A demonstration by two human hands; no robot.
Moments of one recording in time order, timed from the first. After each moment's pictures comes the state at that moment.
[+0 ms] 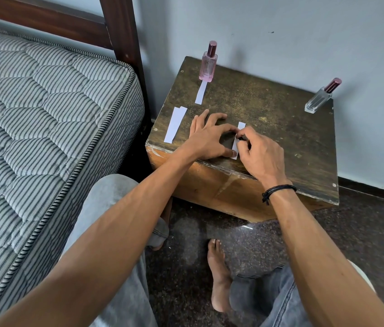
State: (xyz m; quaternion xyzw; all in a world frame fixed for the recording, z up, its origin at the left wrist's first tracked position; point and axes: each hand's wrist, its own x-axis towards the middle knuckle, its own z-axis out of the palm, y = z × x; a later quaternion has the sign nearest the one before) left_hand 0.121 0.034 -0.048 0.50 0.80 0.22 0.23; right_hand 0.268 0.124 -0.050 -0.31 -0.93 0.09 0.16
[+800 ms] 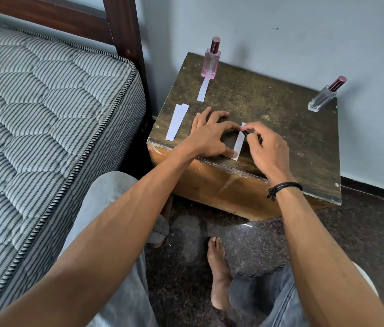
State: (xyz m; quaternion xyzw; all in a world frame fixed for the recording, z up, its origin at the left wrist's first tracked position) left_hand 0.118 0.032 -0.042 0.50 0.79 0.22 0.26; right_hand 0.269 0.132 -0.046 -0.38 -0.88 0.24 0.17
